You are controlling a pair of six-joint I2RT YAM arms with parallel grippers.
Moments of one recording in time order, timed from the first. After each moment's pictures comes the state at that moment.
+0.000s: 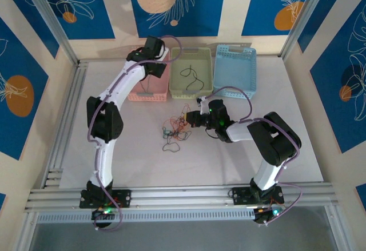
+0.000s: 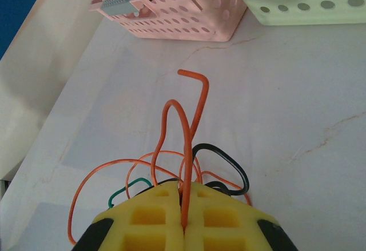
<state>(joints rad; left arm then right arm) -0.40 2.18 2.15 -0.87 -0.20 0.14 0.53 1.73 0.64 0.62 -0.43 0.56</state>
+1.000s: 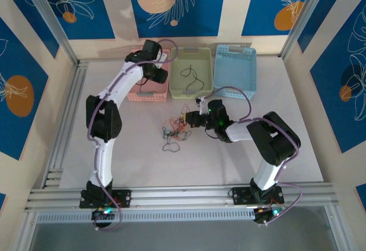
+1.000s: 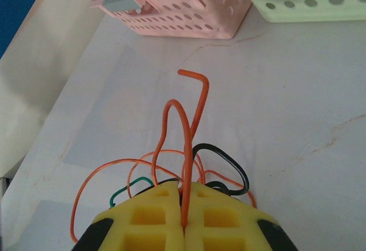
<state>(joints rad) -0.39 2.16 2.09 -0.92 -0.01 0.05 0.54 1.73 0.65 0.62 -0.43 0.56</state>
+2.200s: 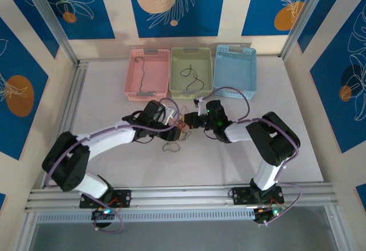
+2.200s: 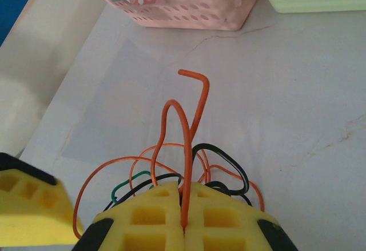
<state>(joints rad) -0.71 1.51 0.88 -0.30 0.26 -0.30 0.56 1.73 0.65 0.60 -0.42 0.55</state>
